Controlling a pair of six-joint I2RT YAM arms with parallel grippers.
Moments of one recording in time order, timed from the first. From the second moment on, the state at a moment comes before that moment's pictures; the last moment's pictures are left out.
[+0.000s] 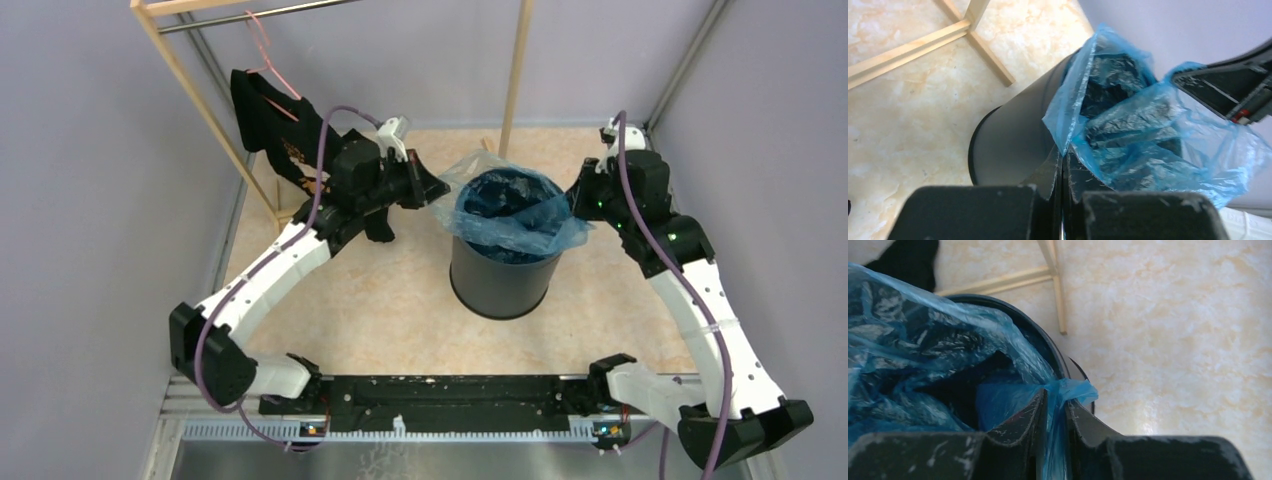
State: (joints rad) left arm -0.58 1.39 1.27 -0.16 0.30 -0.60; right arm 0.29 1.03 1.25 -0.72 0.10 0.25
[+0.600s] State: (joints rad) left arm -0.58 1.35 1.33 -0.21 0.34 -0.46; right arm 0.29 0.97 1.24 -0.61 0.03 0.27
